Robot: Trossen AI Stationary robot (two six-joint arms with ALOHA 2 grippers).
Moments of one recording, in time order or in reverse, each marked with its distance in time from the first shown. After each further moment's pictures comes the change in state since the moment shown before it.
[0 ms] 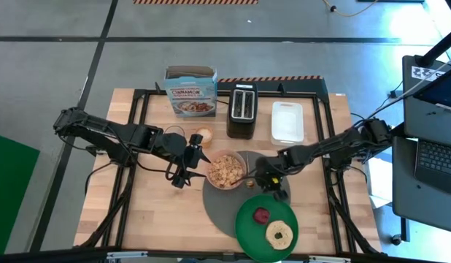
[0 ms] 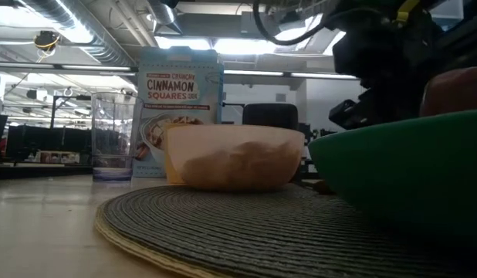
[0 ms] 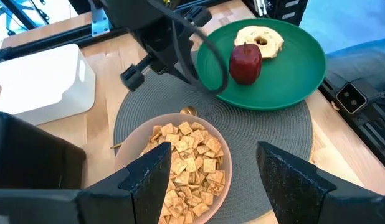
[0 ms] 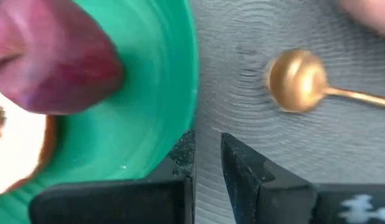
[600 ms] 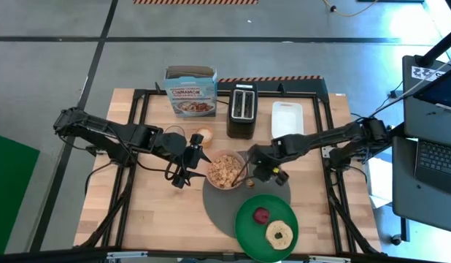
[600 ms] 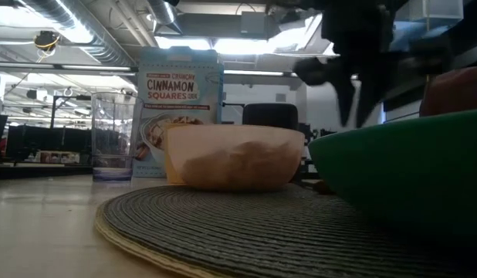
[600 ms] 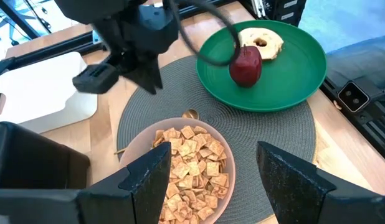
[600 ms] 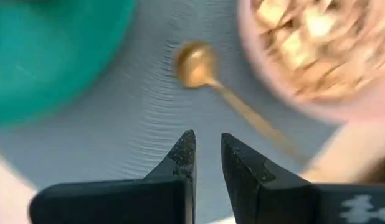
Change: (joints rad) left arm 0.001 0.000 0.000 0.013 0.000 0.035; right arm -0.080 0.031 0.274 -0.350 0.237 -0.687
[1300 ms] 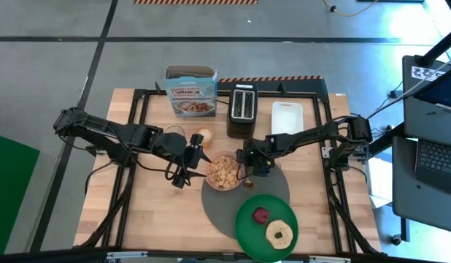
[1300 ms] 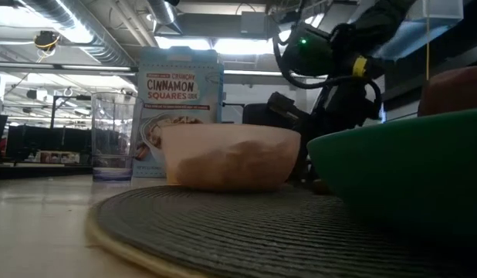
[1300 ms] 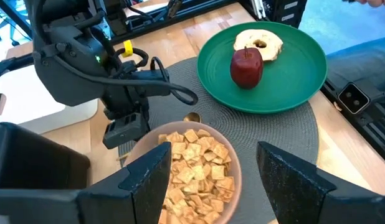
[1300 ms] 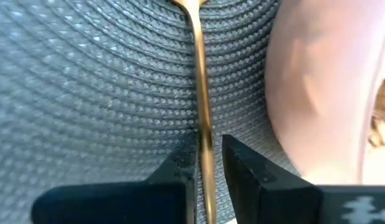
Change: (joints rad) left arm 0.000 0.000 0.000 0.005 0.000 -0.002; right arm -0.149 0.160 -0.222 0.561 -0.029 -0.855
